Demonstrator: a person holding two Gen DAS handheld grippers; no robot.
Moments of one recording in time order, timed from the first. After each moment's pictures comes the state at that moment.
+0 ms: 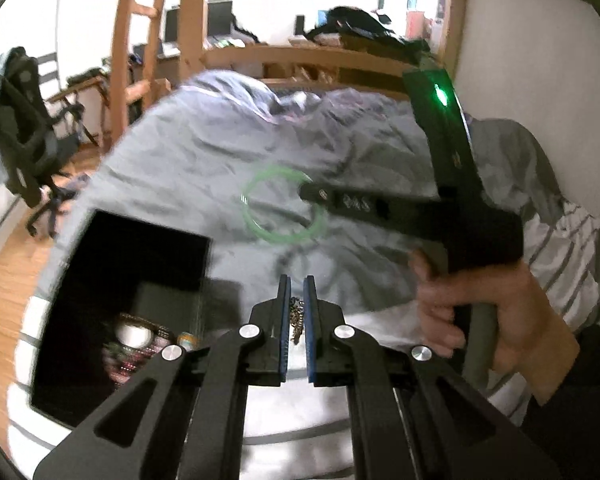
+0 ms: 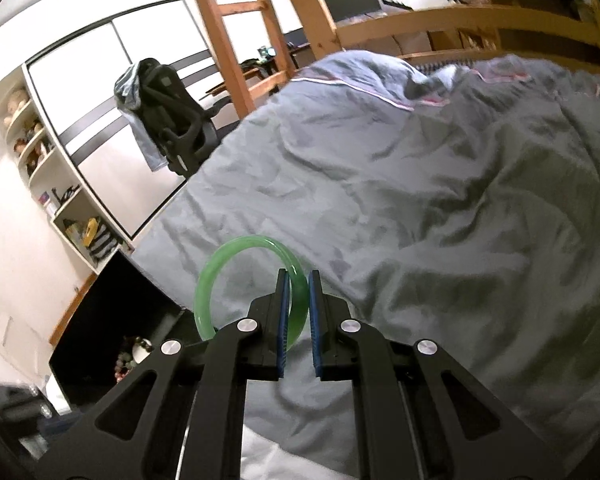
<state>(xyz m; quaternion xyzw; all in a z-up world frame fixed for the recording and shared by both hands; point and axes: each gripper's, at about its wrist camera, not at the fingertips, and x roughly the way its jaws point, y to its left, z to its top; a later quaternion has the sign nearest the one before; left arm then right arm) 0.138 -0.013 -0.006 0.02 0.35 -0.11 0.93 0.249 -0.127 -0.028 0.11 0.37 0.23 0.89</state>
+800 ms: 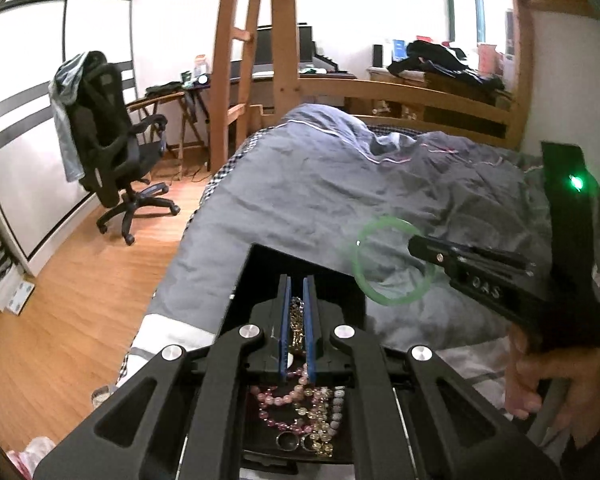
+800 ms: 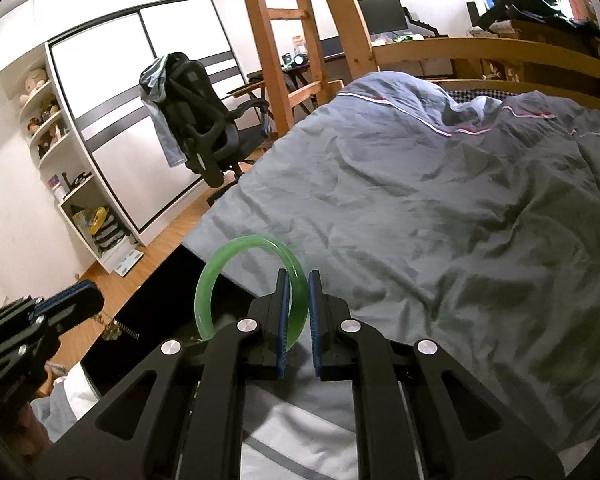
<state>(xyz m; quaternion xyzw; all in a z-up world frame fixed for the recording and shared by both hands) 0.135 0.066 0.029 0.00 0.32 0.02 0.95 0.212 -0.079 0.002 0.08 0.34 0.25 0.90</state>
